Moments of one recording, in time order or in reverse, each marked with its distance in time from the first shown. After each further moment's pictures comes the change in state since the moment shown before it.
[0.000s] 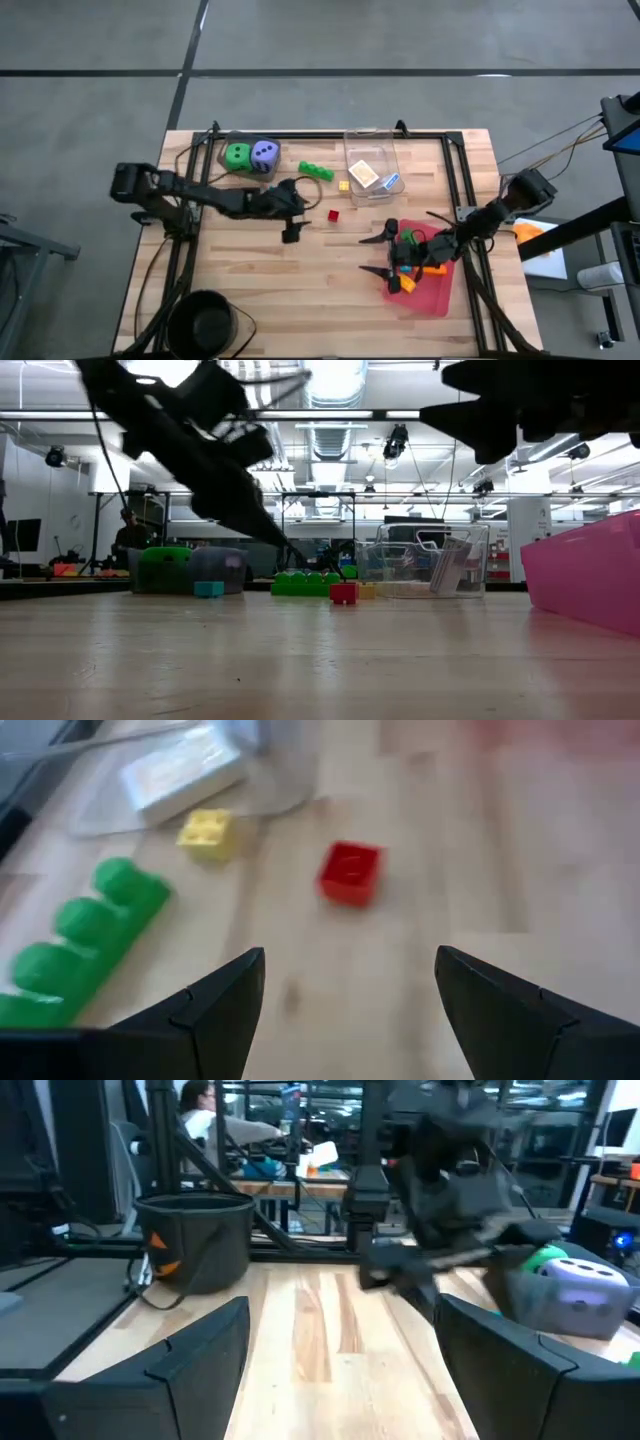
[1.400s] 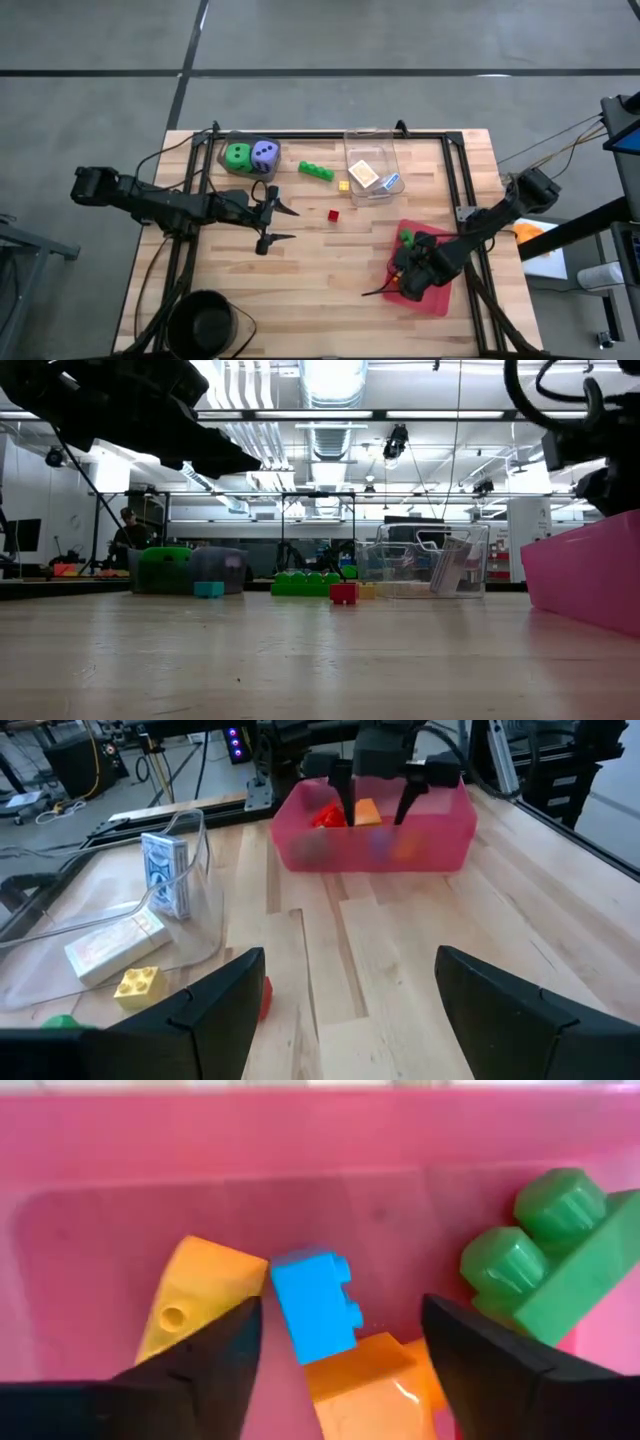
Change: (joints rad) left arm -0.082 -0.368 -0.271 0.286 0.208 0.062; right arm 0.116 -0.031 0.496 -2.088 -0.321 1.035
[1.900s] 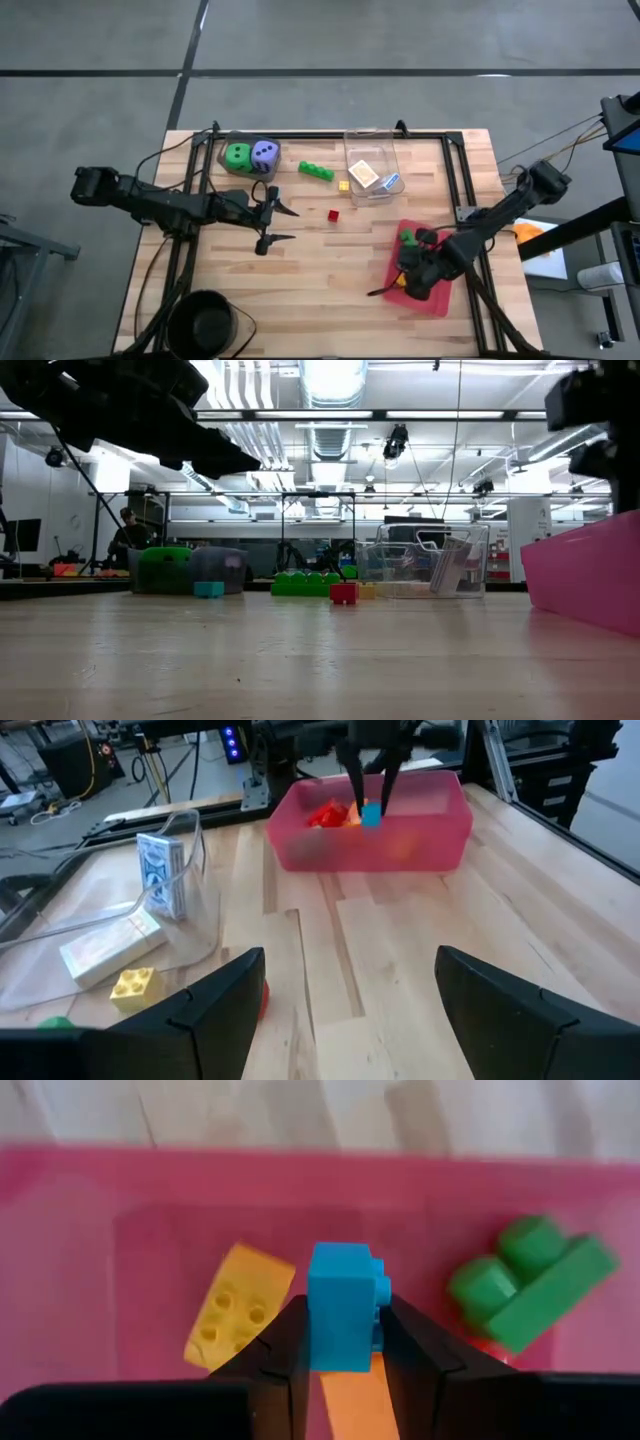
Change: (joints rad) left arm -0.001 0.000 0.000 -0.002 0.008 0.000; right arm -0.002 -0.134 -0.004 -0.006 0.013 -0.080
